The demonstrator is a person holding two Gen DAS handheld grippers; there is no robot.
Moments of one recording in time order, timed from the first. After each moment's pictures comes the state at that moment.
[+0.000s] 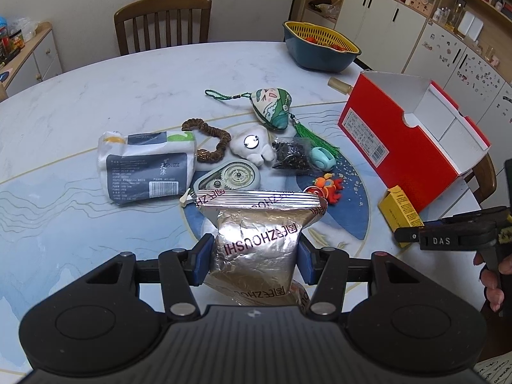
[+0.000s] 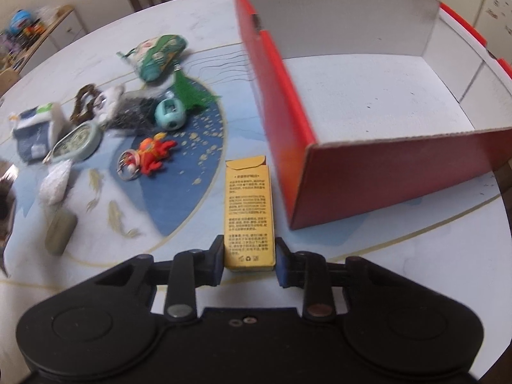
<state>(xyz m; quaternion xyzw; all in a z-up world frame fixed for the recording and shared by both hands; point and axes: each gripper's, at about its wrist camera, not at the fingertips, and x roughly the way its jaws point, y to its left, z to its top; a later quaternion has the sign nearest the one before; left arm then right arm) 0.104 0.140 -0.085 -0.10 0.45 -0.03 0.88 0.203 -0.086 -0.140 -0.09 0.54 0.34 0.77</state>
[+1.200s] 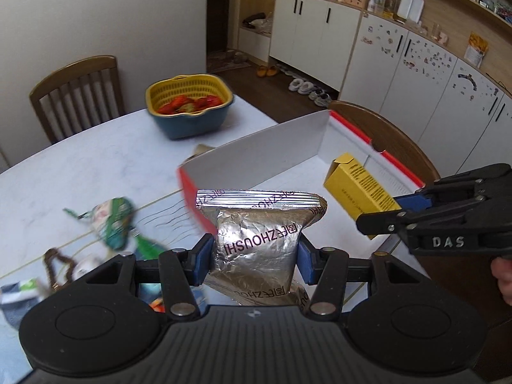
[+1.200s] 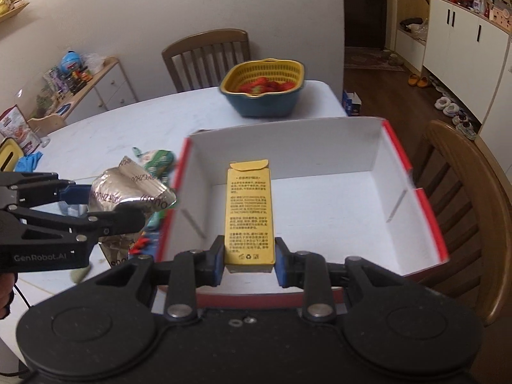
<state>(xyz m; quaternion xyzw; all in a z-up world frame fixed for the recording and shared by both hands) 0.238 -0.064 -0.006 -0.04 0.41 -0.10 0.90 0.326 -0.190 -0.048 -0.06 0.44 0.44 0.78</state>
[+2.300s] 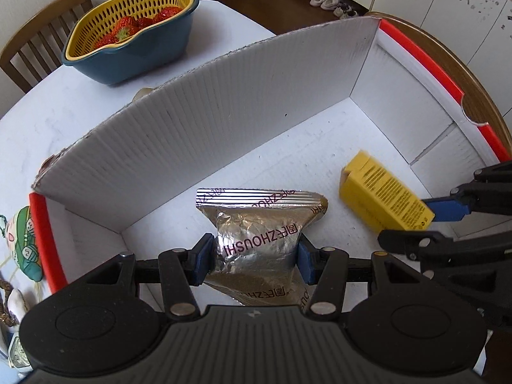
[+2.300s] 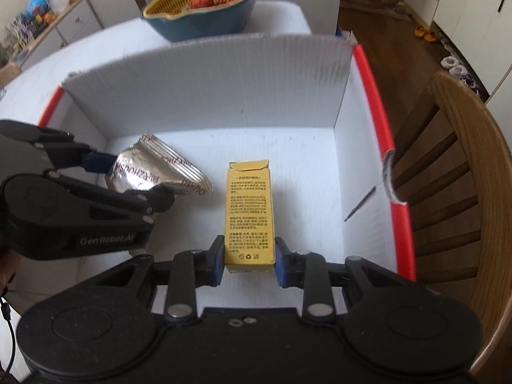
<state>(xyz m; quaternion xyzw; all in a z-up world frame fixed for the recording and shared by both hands) 0.389 -0.140 -0.112 0.00 0.56 -0.06 0.82 0.436 -0.156 -0.150 -0.16 0.54 0.42 0.71</state>
